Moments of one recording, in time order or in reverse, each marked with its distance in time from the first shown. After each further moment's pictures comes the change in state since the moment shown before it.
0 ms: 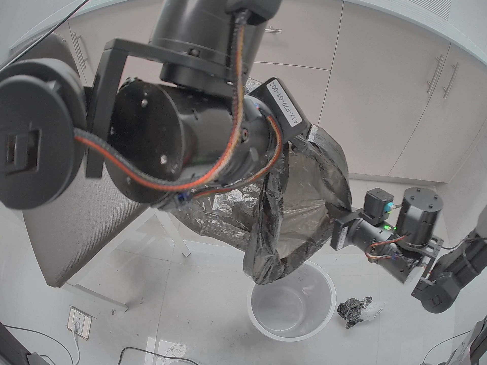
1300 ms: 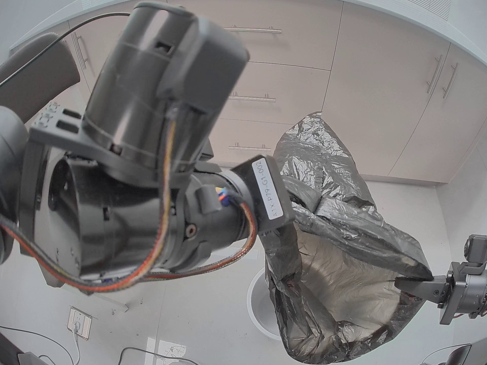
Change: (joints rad) left arm -0.057 -0.147 0.250 0.066 -0.168 -0.001; right arm 0.068 -0.884 0.142 0.946 0.349 0.406
